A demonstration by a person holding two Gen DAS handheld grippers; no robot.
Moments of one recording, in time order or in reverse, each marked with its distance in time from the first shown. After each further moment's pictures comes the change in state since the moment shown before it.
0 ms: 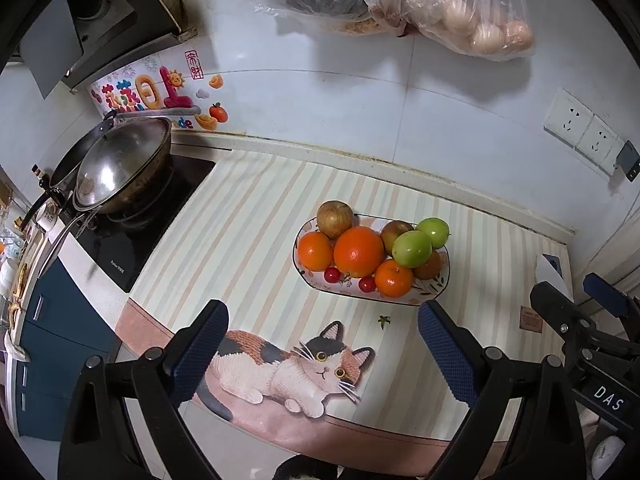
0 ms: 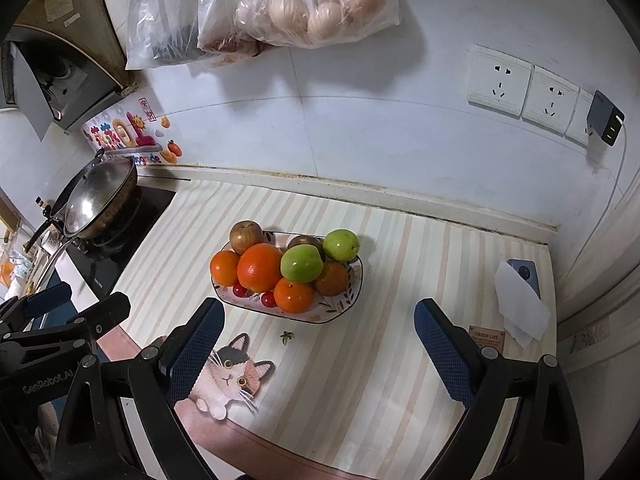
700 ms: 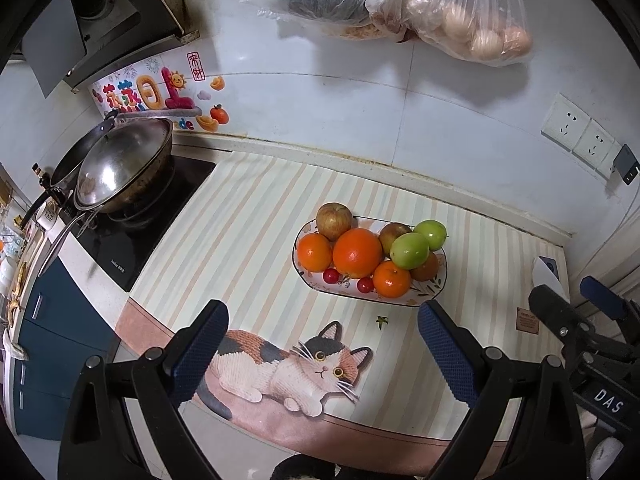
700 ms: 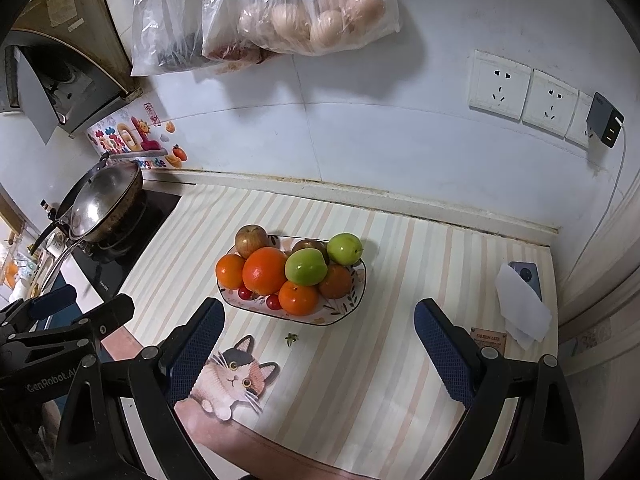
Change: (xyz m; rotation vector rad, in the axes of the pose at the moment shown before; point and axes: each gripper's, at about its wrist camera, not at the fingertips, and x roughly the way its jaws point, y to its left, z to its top) left arm -0.003 0.000 0.000 -0.008 -0.002 0.000; right arm -0.010 -0.002 -0.002 0.004 -0.008 0.023
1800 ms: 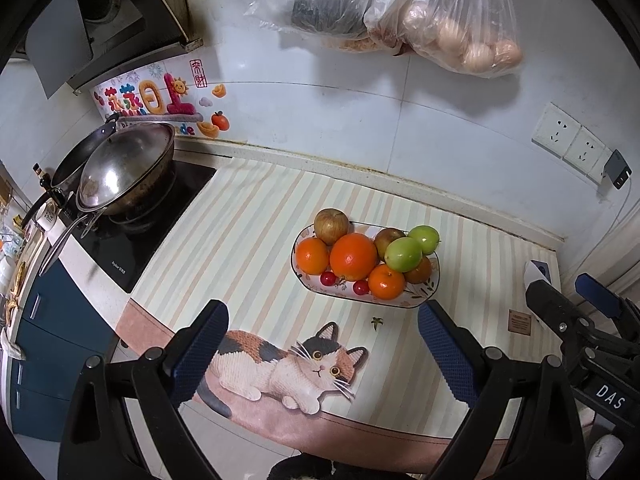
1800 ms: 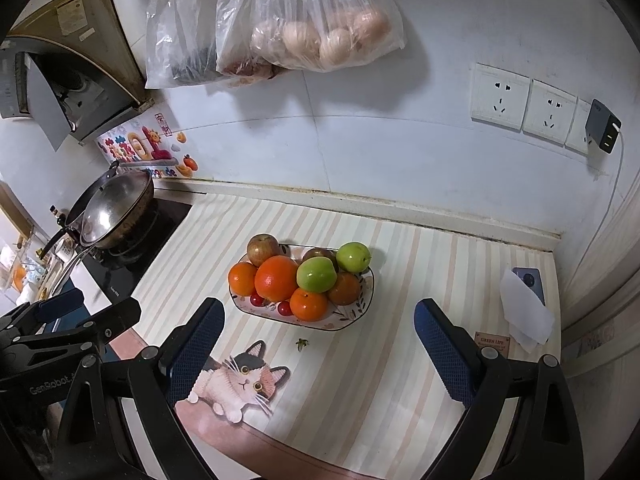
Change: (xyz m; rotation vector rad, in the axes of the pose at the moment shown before) left arm -0.016 -0.005 0.000 -0.014 -0.023 0.000; right arm -0.020 0.003 0.000 0.003 -0.037 0.030
